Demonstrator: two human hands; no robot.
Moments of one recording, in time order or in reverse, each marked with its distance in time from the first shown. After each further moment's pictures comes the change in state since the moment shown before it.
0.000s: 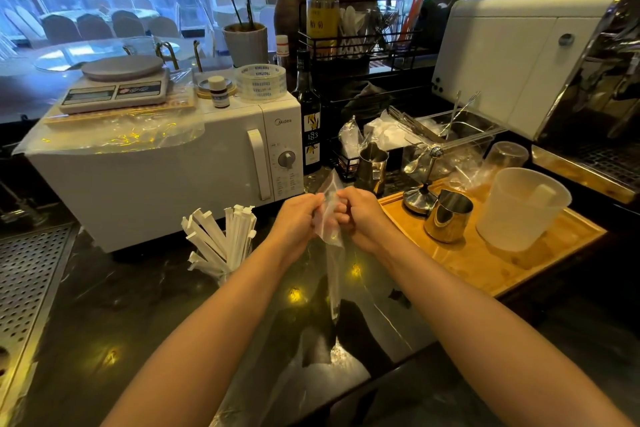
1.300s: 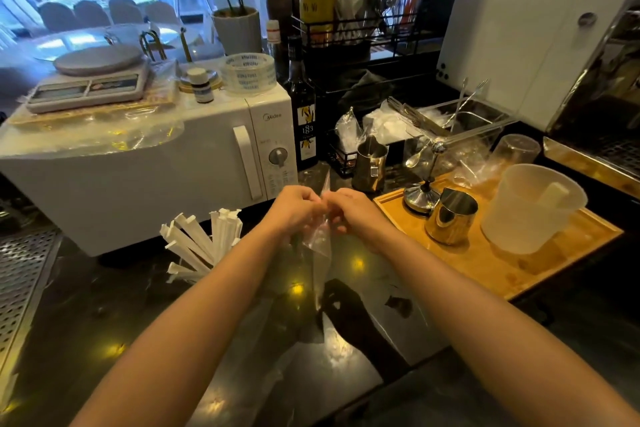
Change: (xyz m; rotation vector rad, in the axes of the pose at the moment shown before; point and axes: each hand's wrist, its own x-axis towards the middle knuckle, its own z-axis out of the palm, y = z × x) left_hand 0.035 0.008 0.005 0.540 0.022 -0.024; right_hand 0.021 -0.002 -0.019 -0.489 -0.020 0.009
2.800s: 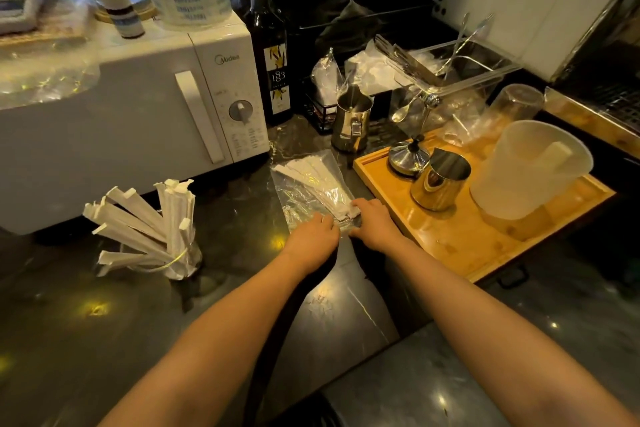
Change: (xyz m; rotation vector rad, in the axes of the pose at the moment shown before) left_hand 0.042 -0.102 0.103 1.344 -0.312 0.435; right_hand 0.019 0.121 -0.062 -0.877 0.069 0.212
